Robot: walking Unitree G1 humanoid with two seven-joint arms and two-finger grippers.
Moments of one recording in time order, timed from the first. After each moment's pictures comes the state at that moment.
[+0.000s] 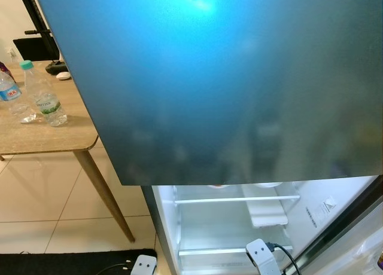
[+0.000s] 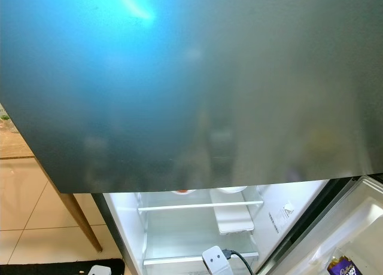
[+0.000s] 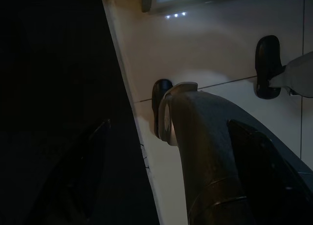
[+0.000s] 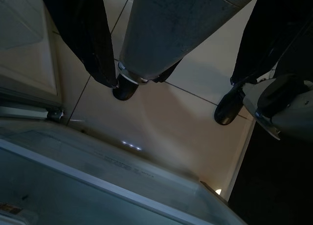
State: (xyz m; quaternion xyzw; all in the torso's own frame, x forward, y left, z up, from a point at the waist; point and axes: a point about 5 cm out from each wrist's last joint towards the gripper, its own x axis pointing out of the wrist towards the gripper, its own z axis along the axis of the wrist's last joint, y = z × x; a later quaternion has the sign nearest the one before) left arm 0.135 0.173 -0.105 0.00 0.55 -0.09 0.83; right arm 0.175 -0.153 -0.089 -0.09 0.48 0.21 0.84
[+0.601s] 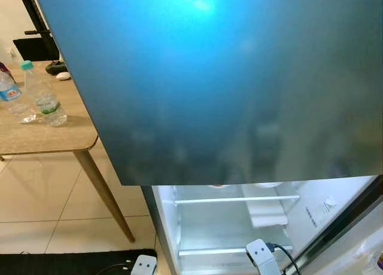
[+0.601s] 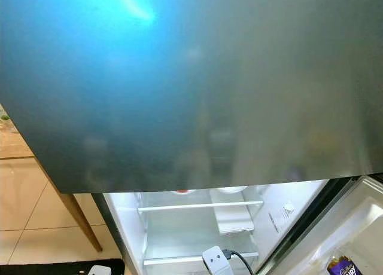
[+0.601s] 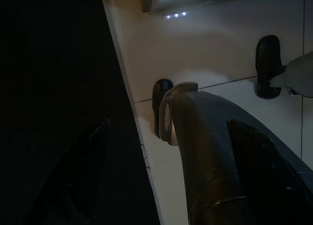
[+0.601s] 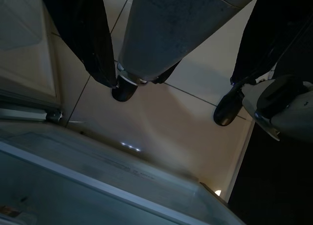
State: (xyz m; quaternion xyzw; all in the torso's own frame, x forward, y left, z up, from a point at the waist) left arm 0.135 0.173 -0.105 0.00 0.55 -0.09 0.83; right arm 0.175 -0.153 -0.089 -0.09 0.49 0.21 0.84
